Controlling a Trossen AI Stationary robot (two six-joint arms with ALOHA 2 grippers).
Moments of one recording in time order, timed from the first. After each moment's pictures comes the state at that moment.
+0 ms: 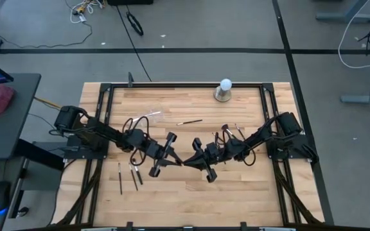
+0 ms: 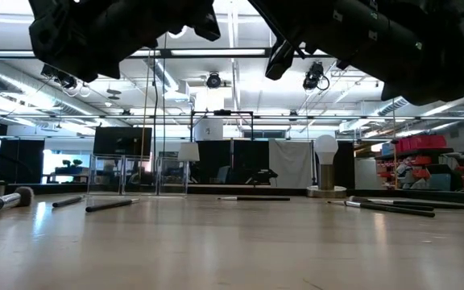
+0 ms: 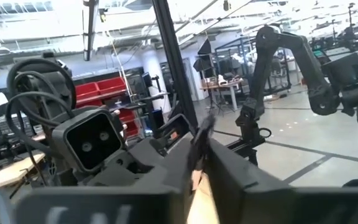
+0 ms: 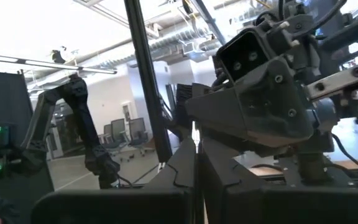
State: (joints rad) left arm -0.18 1.65 0.60 1.33 0.32 0.16; right arm 0.26 1.93 0.70 1.57 -0.06 0.23
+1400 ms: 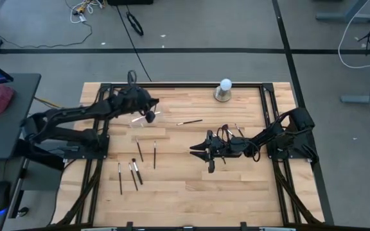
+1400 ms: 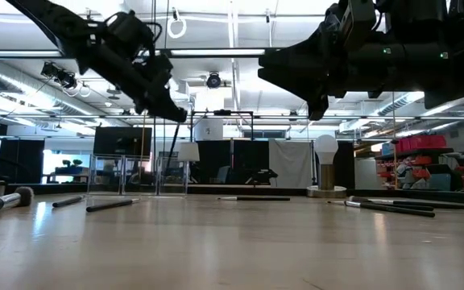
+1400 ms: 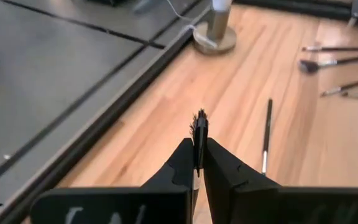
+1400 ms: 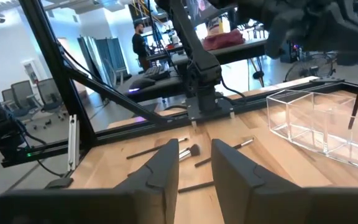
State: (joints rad) left arm 0.49 1.15 0.60 0.06 -0.06 0.03; right arm 0.25 1.77 0.52 1.29 0.24 0.22
